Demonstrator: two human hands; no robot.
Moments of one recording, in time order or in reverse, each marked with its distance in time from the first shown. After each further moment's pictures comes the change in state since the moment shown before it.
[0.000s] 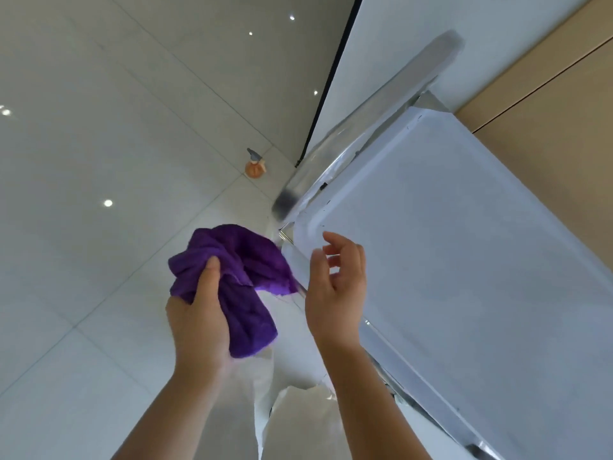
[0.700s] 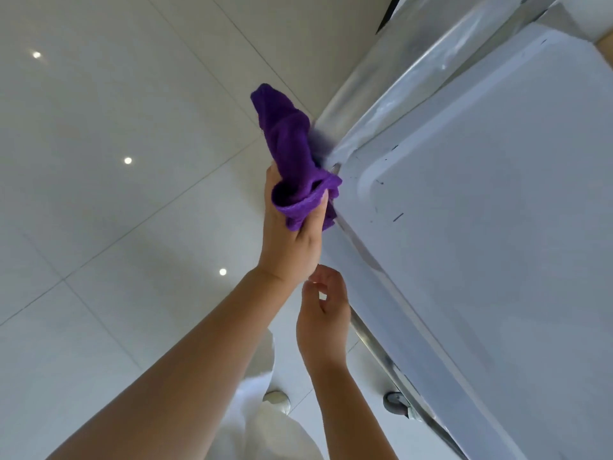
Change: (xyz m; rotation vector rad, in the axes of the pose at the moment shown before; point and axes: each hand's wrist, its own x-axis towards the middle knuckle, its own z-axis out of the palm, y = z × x) left_hand 0.092 -0.117 0.084 0.186 -0.295 0.652; right_hand -0.005 0.162 0.041 -0.061 -0.199 0.289
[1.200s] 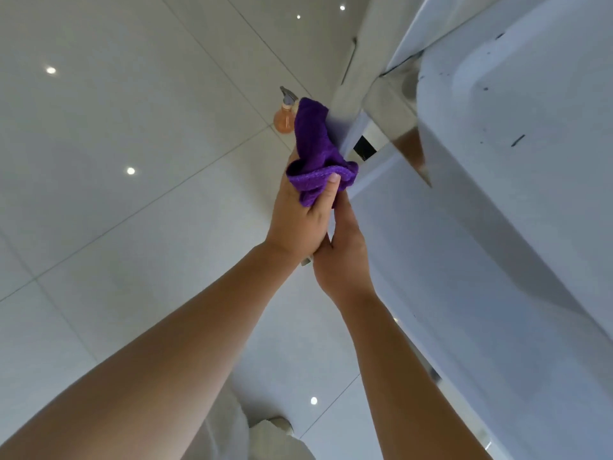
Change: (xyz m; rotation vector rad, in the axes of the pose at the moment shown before) left_hand -0.004 -0.119 0.013 -0.002 -0.103 0.022; right_hand 0.095 0.051 0.028 -0.222 -0.155 -0.493
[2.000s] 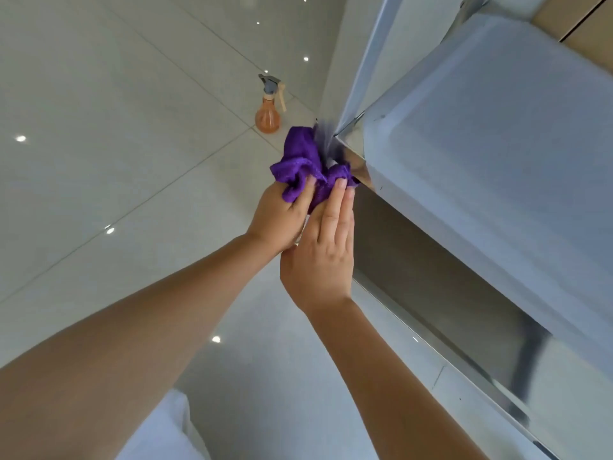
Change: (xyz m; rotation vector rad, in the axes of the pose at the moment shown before) left_hand -0.010 -0.199 -0.005 0.153 -0.207 0.037; right_hand 0.012 0.181 0.129 -0.842 0.423 -0.238
